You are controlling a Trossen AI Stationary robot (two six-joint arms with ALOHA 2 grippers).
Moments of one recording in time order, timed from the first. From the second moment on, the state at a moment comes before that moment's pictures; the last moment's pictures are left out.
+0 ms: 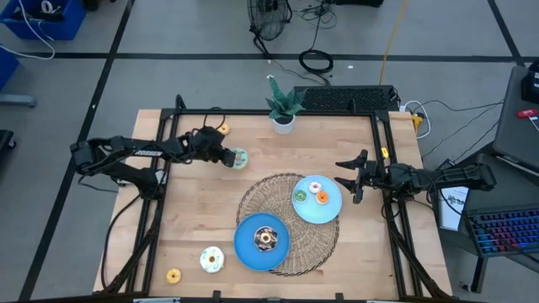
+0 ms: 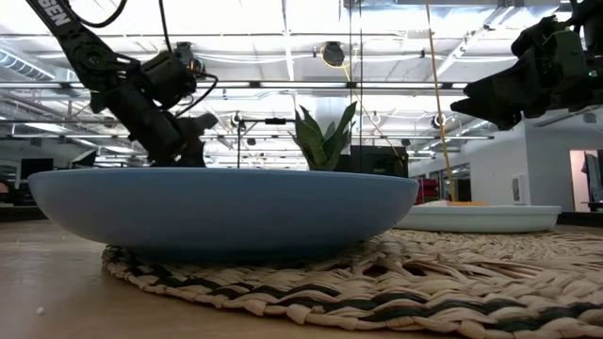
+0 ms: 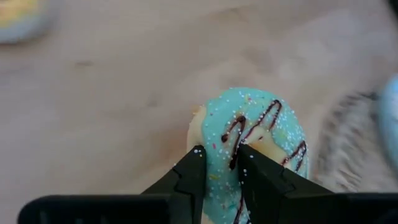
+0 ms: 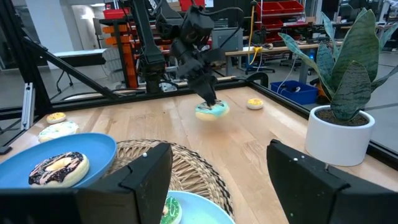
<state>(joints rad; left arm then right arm) 0.50 1.33 0.47 0.10 0.09 -0.65 0.08 0.18 0.02 0.13 0.31 0.09</state>
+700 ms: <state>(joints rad) 0.16 1.33 0.47 0.71 0.55 -0.60 0.08 0.18 0.02 0.13 0.31 0.09</state>
